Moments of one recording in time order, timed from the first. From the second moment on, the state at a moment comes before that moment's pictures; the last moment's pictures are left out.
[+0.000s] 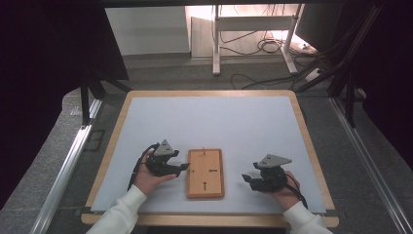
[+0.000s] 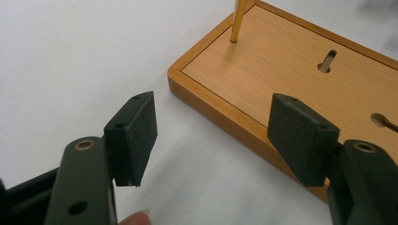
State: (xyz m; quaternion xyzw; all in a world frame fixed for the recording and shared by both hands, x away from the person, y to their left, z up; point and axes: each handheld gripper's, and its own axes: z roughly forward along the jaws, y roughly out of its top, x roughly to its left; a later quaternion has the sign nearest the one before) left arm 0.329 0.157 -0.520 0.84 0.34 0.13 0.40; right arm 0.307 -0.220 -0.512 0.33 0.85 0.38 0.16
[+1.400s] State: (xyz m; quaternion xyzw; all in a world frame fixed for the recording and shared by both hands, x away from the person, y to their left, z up) left arm 0.378 0.095 -0.522 0.85 0.29 0.12 0.41; right arm 0.305 -0.218 -0.513 0.32 0.85 0.38 0.17
